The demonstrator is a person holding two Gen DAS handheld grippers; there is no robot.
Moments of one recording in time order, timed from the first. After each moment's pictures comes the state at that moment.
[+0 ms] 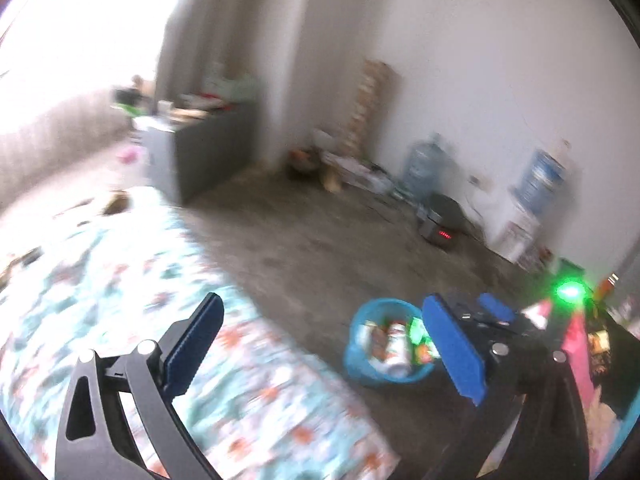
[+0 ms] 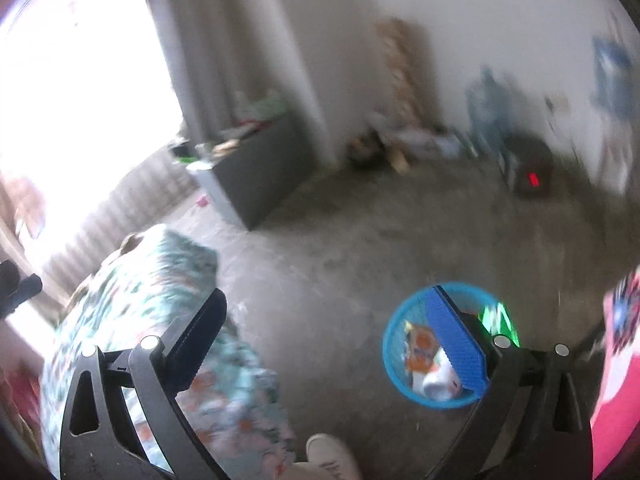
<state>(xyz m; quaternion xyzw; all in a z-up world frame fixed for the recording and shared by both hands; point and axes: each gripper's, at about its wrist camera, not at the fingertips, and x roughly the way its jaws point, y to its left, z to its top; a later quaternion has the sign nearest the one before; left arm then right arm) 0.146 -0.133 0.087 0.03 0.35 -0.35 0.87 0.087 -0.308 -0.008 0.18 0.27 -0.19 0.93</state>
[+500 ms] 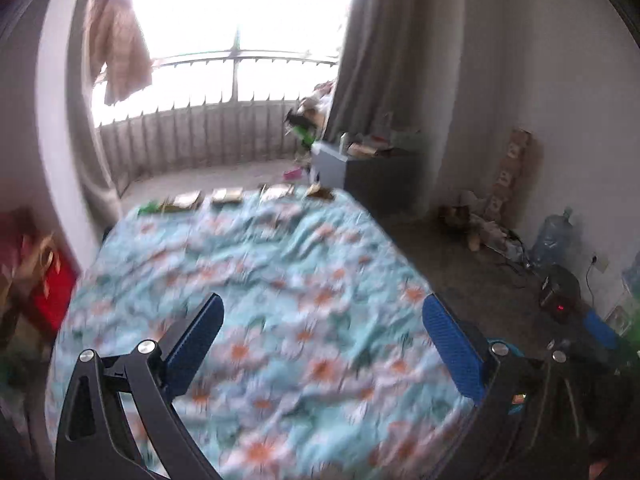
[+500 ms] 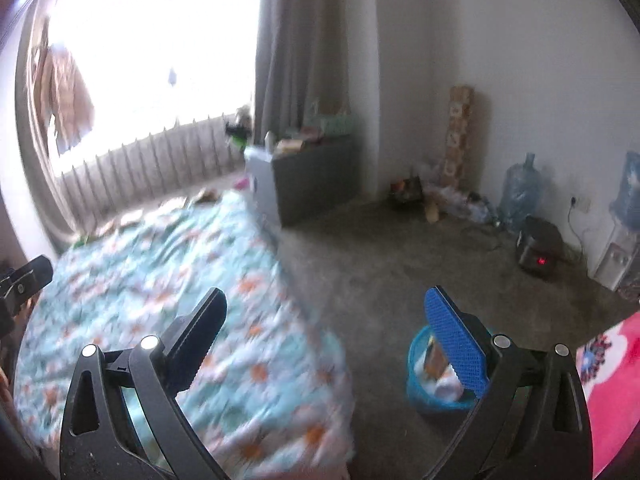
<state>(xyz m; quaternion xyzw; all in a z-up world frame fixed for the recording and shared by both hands) 0.046 0.016 0.067 -0.02 0.31 -0.08 0.95 0.052 -0.156 0.009 0.05 0.30 -0.15 0.94</state>
